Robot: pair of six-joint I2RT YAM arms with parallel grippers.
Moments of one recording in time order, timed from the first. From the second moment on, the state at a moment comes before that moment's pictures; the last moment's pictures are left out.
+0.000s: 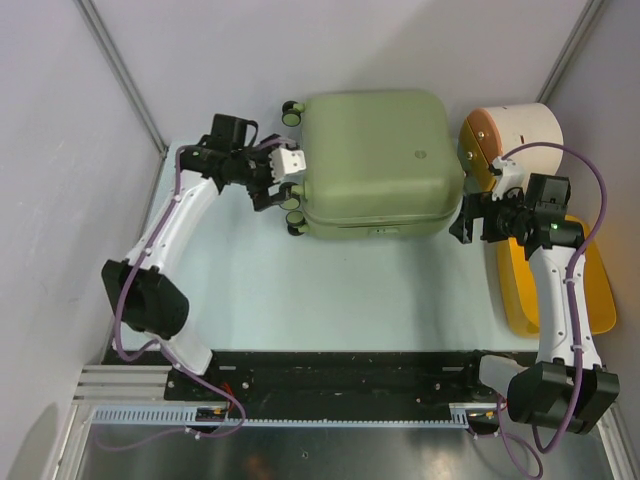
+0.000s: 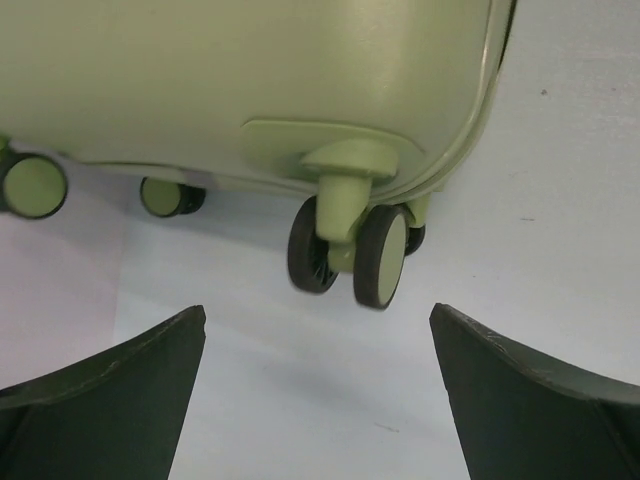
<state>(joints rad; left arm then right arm) -0.27 1.63 1.70 -0.89 0.50 1.05 -0.18 1.13 1.16 -0.79 -0.49 -0.19</state>
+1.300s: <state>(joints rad) -0.07 1.42 1.22 -0.74 0.60 1.47 -0.19 1.17 1.17 -0.81 -0.48 -0.23</state>
